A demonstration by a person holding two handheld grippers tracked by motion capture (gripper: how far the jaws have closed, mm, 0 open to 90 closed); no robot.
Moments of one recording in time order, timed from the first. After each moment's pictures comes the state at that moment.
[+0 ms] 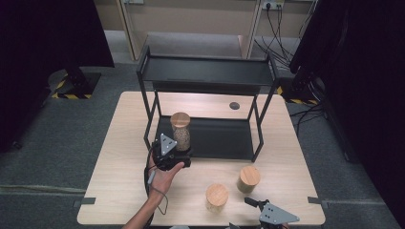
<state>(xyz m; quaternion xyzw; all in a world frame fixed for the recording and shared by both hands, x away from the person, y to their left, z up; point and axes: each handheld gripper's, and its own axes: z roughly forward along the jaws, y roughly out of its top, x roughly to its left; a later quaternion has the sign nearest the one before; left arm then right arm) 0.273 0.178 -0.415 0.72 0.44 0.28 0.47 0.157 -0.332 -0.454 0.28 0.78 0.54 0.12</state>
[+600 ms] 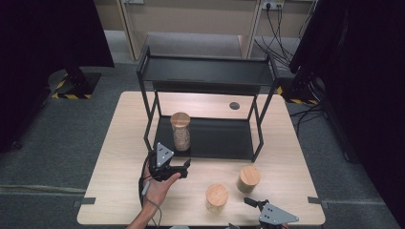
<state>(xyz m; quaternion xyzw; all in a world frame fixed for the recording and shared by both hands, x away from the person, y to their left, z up) 0.243 0.189 -0.418 0.72 0.43 0.27 0.47 0.157 -0.331 -0.454 0.28 0.78 0.54 0.12</state>
